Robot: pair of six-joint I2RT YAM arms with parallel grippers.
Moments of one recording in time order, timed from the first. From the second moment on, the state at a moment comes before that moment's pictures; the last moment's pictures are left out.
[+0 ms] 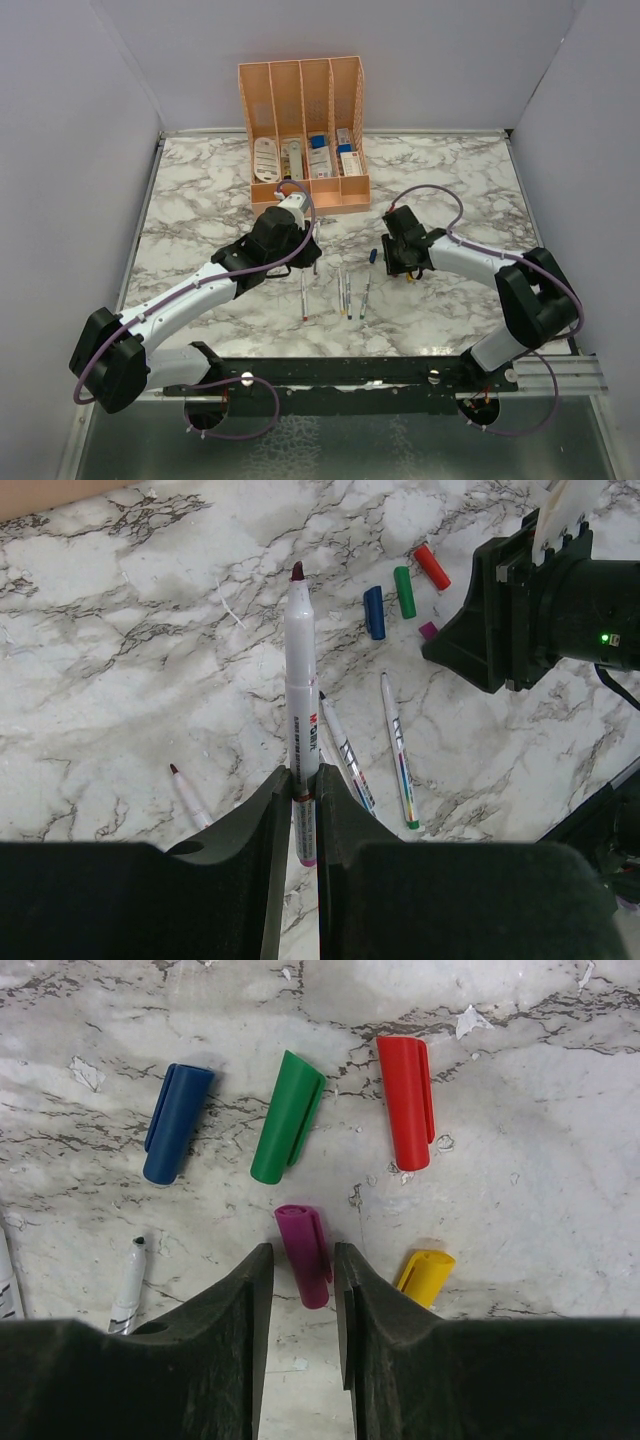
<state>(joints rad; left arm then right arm) -0.71 1.19 0.80 -0.19 0.04 -0.50 0.55 1.57 0.83 -0.35 0.14 0.35</state>
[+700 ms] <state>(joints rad) -0.71 1.19 0.80 -0.19 0.04 -0.51 0.57 1.62 0.89 -0.36 0.17 0.36</state>
